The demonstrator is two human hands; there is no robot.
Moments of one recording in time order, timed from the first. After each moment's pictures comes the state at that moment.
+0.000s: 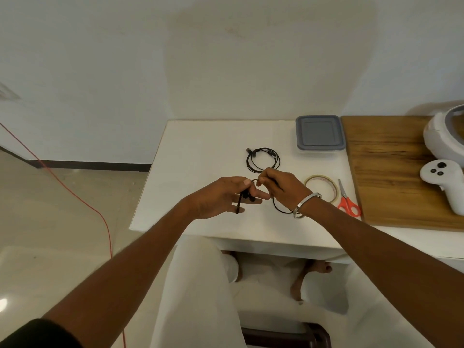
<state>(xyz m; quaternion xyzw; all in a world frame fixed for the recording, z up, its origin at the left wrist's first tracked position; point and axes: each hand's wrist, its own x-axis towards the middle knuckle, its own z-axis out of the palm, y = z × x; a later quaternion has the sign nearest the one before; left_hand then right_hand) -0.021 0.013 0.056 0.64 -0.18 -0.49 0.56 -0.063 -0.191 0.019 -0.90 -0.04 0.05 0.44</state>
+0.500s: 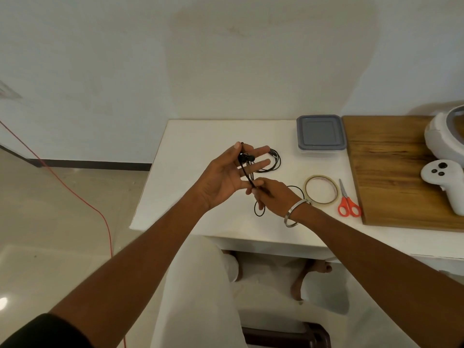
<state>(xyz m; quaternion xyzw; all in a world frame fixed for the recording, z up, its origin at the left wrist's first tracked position) -0.014 -0.011 0.078 0.46 -0.10 -0.39 0.79 -0.067 -0.169 0.006 -0.88 -0.02 0.12 0.46</state>
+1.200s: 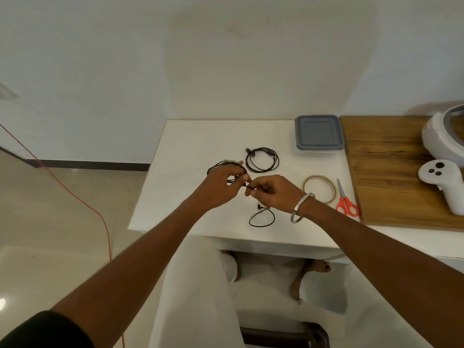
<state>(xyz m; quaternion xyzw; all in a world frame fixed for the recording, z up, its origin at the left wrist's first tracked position) -0.005 0.003 0.032 0.87 -0.29 -0.13 0.37 -0.068 -0.178 0.029 -0.84 -0.05 0.14 0.52</state>
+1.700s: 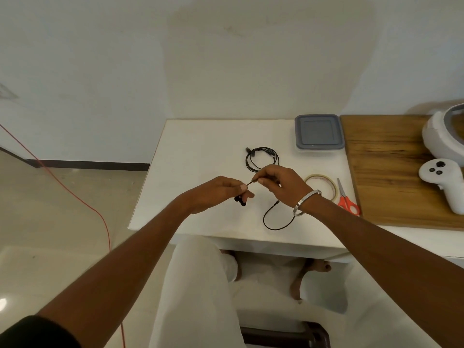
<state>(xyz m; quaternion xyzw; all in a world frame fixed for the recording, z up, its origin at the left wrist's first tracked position) -0.013 0.015 0.056 0.78 -0.23 -0.42 0.41 -0.060 -0.194 0.018 -0.88 -0.06 0.02 0.47</state>
